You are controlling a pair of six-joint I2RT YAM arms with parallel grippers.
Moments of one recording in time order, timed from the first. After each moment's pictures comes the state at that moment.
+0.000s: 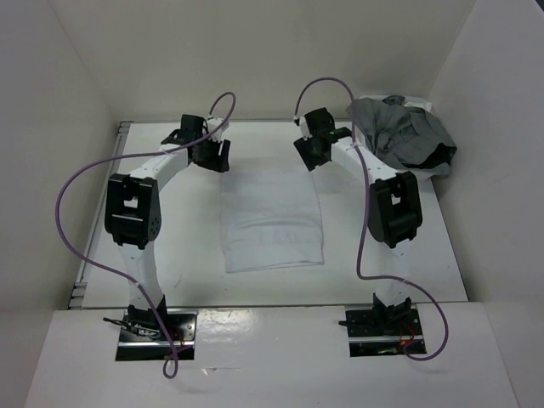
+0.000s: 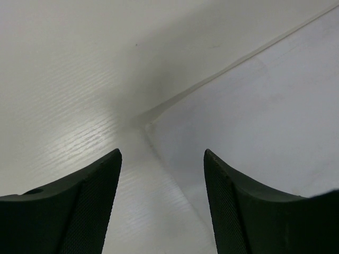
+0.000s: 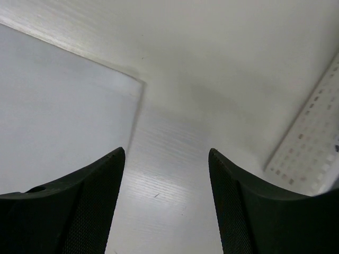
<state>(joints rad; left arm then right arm) -0.15 2.04 1.59 -0.40 0.29 0.12 0.36 2.08 1.74 -0.60 0.20 -0.22</state>
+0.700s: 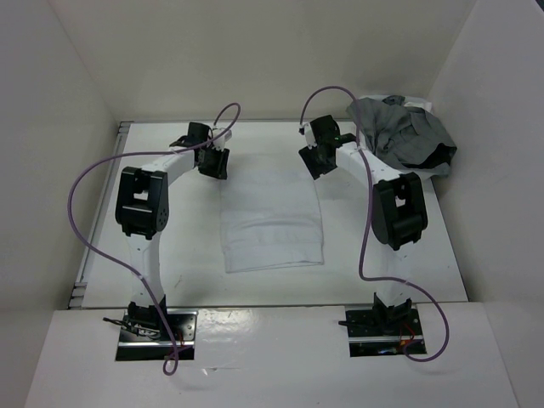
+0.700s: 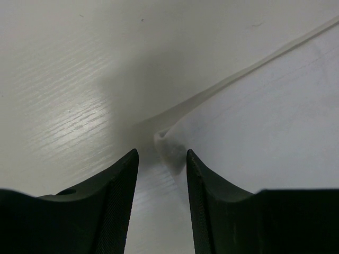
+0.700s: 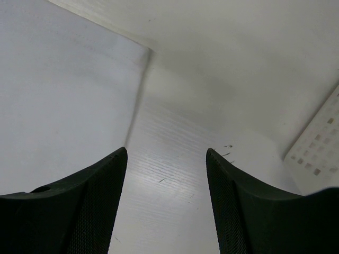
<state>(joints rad) -0.15 2.17 1.63 -0.41 0.27 0.13 0.34 2.01 1.62 -0.59 0.14 -0.22</state>
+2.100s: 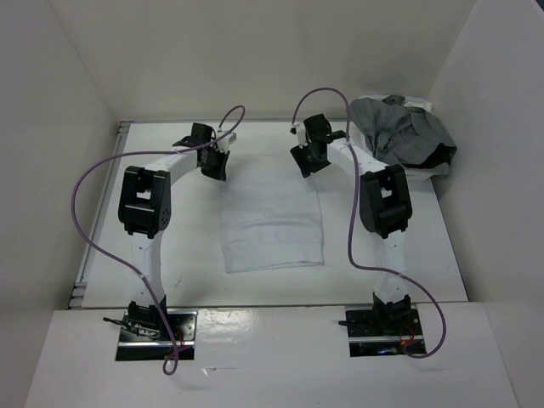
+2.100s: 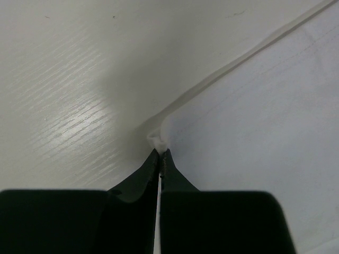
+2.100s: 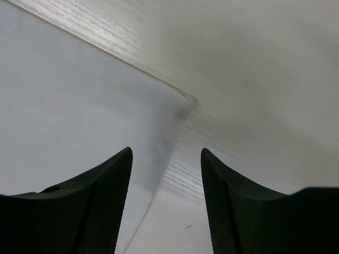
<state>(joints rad) -0.17 2.20 1.66 -0.45 0.30 0.18 0.34 2.16 1.76 -0.60 -0.02 -0.20</state>
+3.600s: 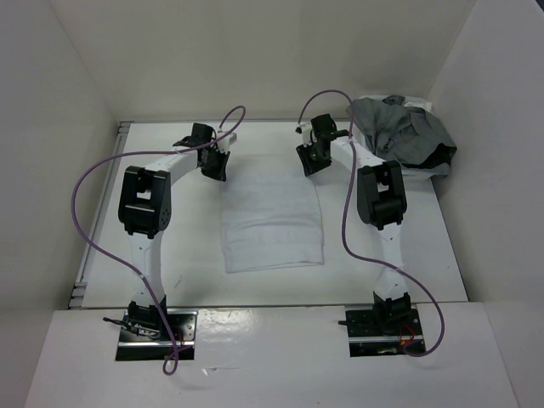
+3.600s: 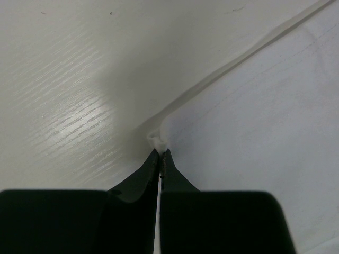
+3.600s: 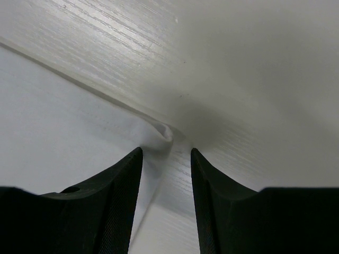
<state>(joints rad) -0.17 2.20 1.66 -0.46 0.29 0.18 0.27 2.31 1.89 -0.60 -0.14 -0.20</state>
